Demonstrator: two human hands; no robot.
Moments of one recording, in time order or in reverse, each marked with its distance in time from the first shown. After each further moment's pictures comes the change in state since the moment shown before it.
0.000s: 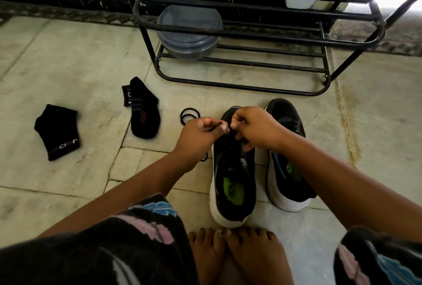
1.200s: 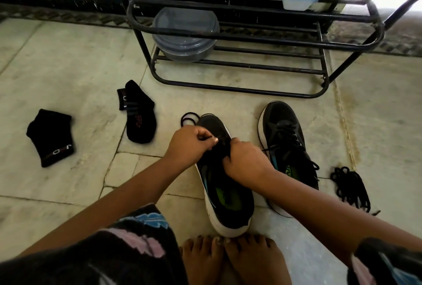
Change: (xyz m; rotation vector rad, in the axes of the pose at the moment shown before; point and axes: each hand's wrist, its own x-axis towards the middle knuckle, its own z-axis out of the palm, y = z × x) left_hand 0.007 -0.001 -0.011 0.539 0.021 -0.004; right_hand -0.009 0.023 0.050 -0.396 0.096 0.035
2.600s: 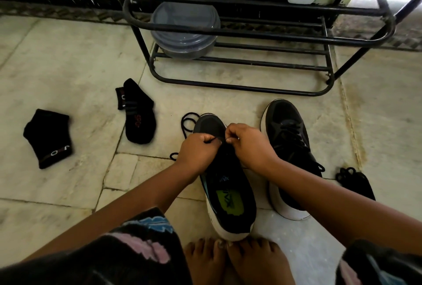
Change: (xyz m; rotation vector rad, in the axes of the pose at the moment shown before) left_hand 0.001 0.002 0.026 -0.249 0.005 -0.208; right_hand 0.034 0.021 -0.001 0.167 0.155 -0.182
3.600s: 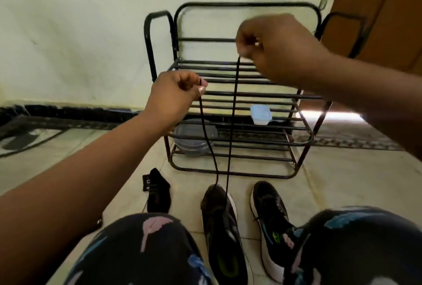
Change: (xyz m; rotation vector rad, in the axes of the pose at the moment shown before) left_hand -0.134 0.221 -0.170 -0.040 0.368 0.867; right_hand -0.111 -0.240 -0.287 -0.420 0.650 -0.523
